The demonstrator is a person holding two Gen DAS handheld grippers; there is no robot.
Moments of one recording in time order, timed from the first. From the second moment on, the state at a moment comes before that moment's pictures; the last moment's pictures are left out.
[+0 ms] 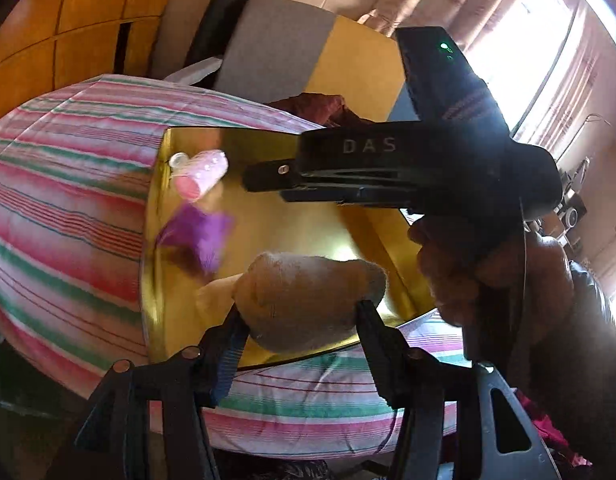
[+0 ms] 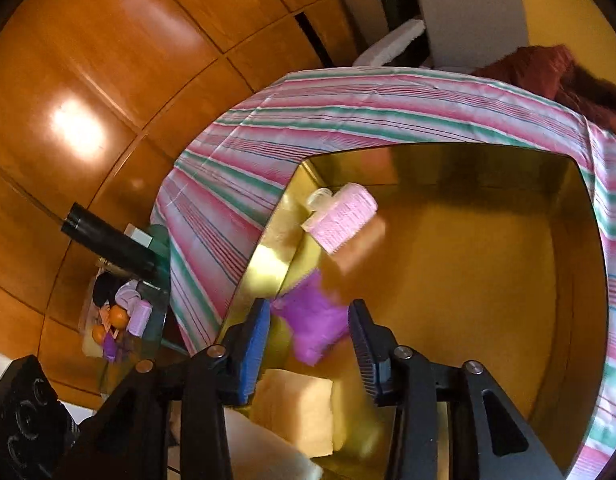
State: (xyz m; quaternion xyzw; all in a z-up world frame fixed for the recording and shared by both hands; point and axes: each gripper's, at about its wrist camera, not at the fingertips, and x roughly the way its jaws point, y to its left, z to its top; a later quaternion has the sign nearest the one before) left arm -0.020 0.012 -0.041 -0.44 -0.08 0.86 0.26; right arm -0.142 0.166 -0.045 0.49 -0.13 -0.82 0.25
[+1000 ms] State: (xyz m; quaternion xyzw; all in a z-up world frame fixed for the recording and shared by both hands) left arm -0.024 0.007 -0.010 -0.39 -0.03 0.91 0.10; right arm -0.052 0.234 -0.027 0.44 -0.09 -0.88 0.14
